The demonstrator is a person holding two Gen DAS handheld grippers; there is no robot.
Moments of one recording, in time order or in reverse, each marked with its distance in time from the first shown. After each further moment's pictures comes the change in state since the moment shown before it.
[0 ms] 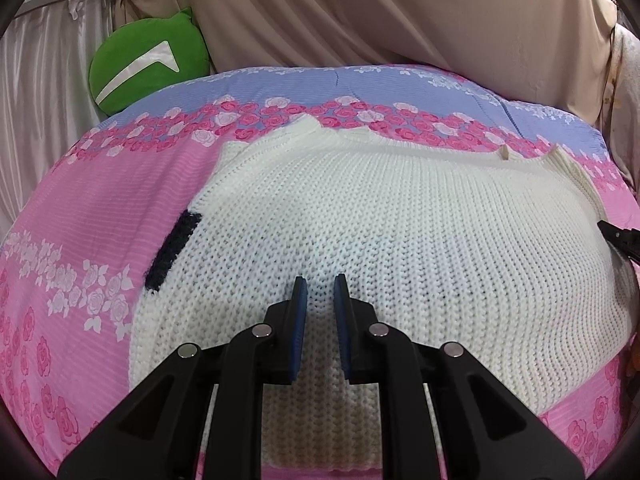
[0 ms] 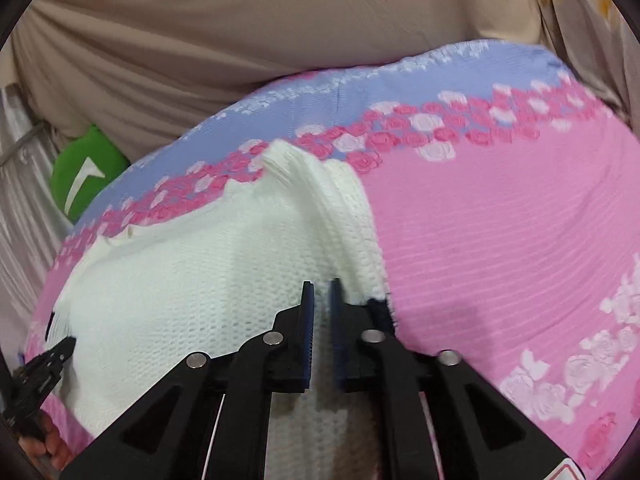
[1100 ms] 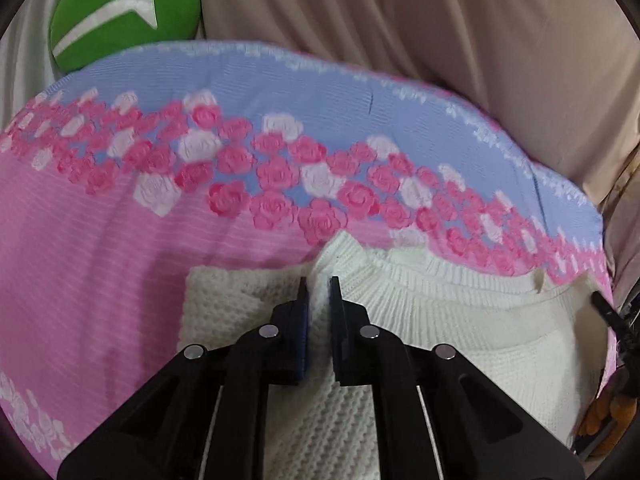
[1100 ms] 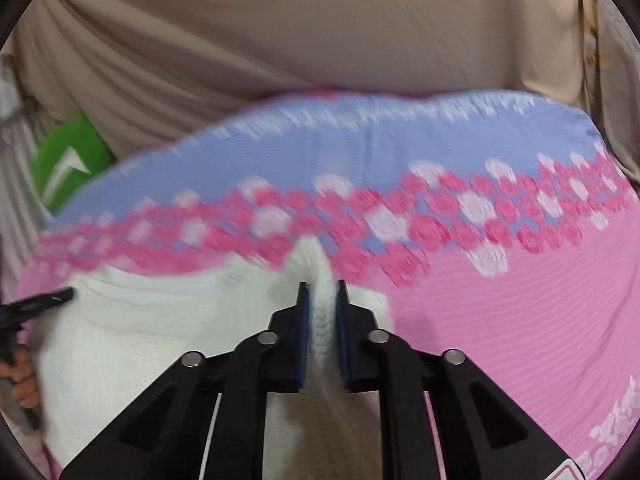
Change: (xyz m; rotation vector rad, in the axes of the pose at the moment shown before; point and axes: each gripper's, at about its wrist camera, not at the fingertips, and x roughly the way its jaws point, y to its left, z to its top) left arm 0.096 0.056 0.118 -0.183 0.076 -0.151; right arm 0.019 0.056 0.072 -0.154 -0.124 0.034
